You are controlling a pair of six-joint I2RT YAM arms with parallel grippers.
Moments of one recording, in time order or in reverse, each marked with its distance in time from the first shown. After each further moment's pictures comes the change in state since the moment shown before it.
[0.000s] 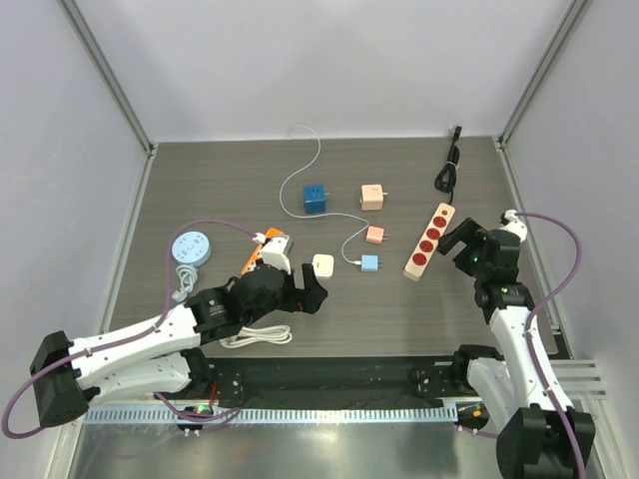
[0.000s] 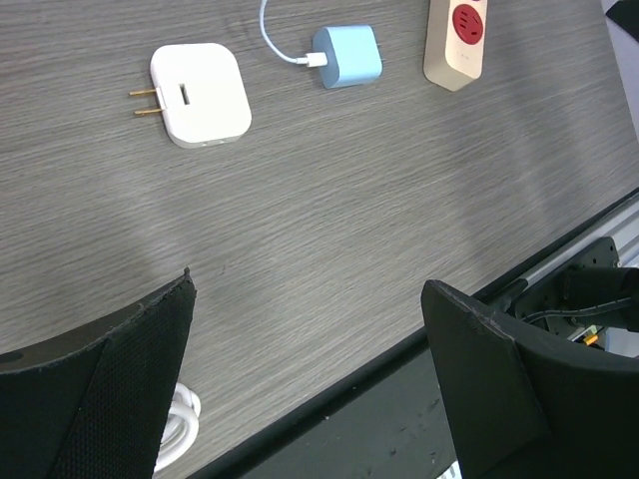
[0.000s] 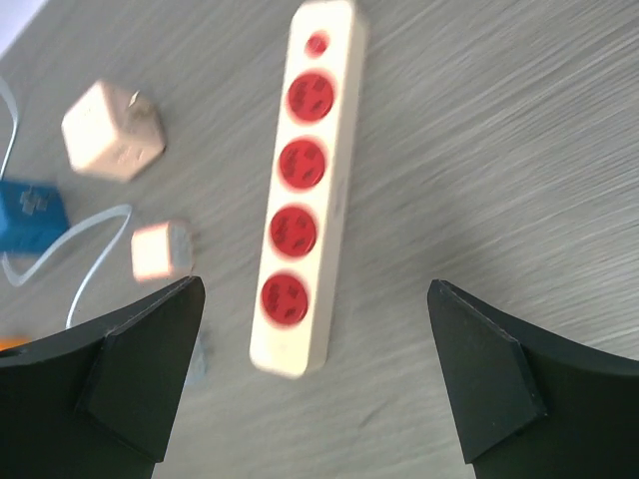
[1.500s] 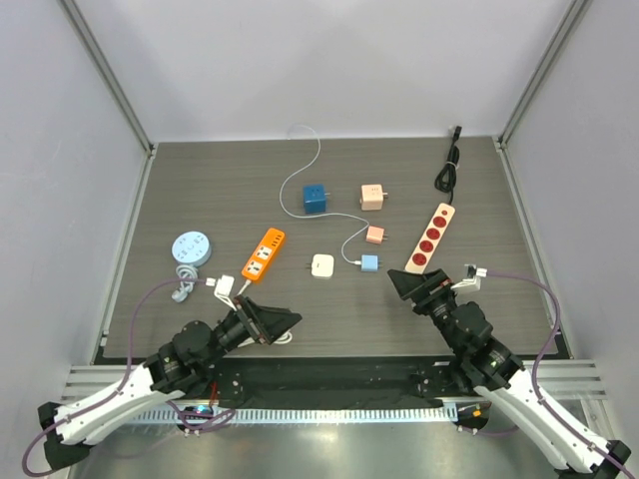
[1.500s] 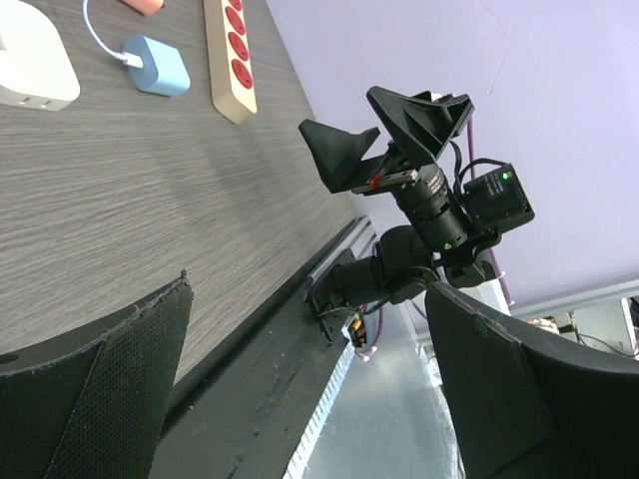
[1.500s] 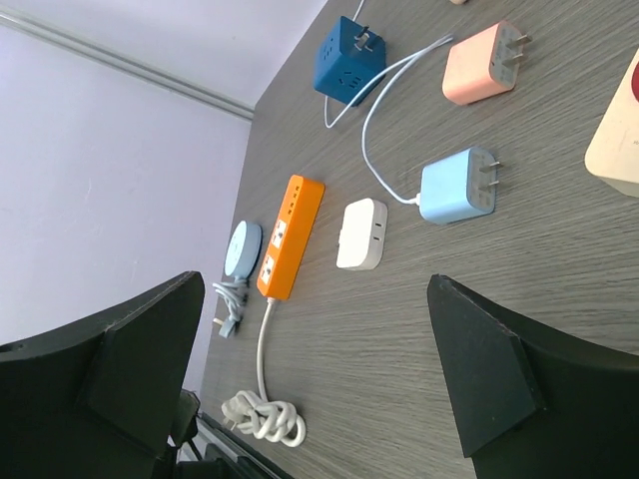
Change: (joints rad) left arm 0.000 -0.931 -0.613 0.247 0.146 -0.303; right arm 0.833 -0.782 -0.450 0.084 0.334 0.546
